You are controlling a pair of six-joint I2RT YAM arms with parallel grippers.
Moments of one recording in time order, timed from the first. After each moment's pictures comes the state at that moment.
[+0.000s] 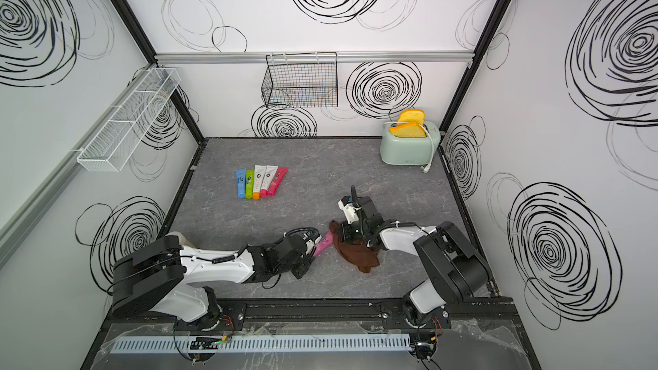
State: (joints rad) left arm -1.05 1.48 0.53 0.05 -0.14 -0.24; right arm 0.53 1.51 0.55 0.09 -0.38 0.37
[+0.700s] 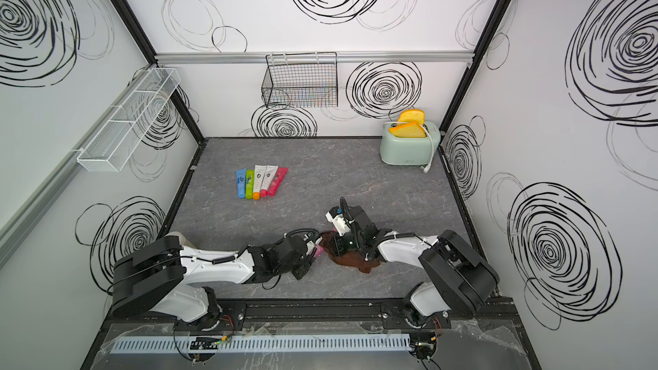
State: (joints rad) left arm -1.06 1.48 0.53 0.05 -0.14 -0.23; right arm 0.71 1.44 0.49 0.13 -0.46 0.41
